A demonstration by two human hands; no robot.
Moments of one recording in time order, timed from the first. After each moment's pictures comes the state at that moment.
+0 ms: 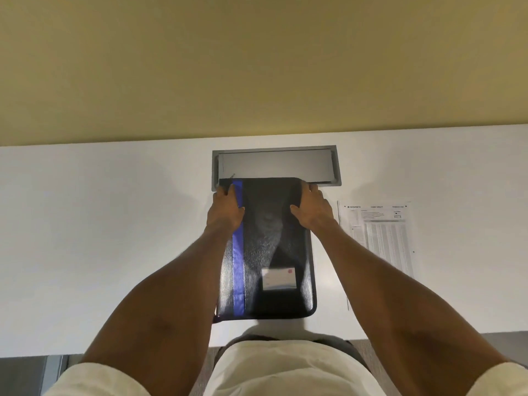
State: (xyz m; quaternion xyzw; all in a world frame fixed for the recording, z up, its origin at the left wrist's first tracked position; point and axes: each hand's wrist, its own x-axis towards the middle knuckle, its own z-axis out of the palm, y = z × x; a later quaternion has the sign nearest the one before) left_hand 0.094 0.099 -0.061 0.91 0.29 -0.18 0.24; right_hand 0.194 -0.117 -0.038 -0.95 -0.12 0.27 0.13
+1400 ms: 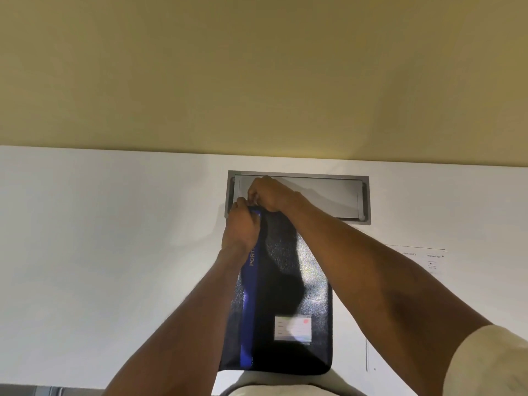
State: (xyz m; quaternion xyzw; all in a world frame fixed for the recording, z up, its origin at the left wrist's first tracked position) left_hand 0.146 0.115 -0.053 0.83 0.39 -0.08 0.39; right_hand 0.284 0.071 -0.057 -0.81 -0.40 0.40 0.14
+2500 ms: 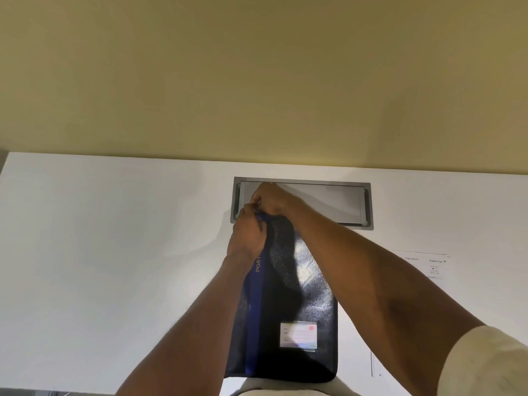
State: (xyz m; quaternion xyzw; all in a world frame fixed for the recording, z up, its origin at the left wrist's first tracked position) left_hand 0.137 0.112 -0.048 0.84 0.37 -0.07 0.40; right_hand 0.276 0.078 -0.047 -0.82 -0.33 0.44 0.16
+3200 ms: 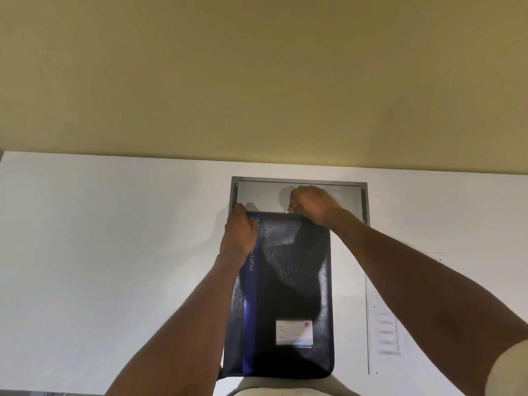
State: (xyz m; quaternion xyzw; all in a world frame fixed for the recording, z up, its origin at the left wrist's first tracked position) left_hand 0.134 0.127 -0.067 0.82 0.40 -0.07 0.40; right_hand 0.305 -0.023 -0.034 -0.85 -0.46 0.26 0.06
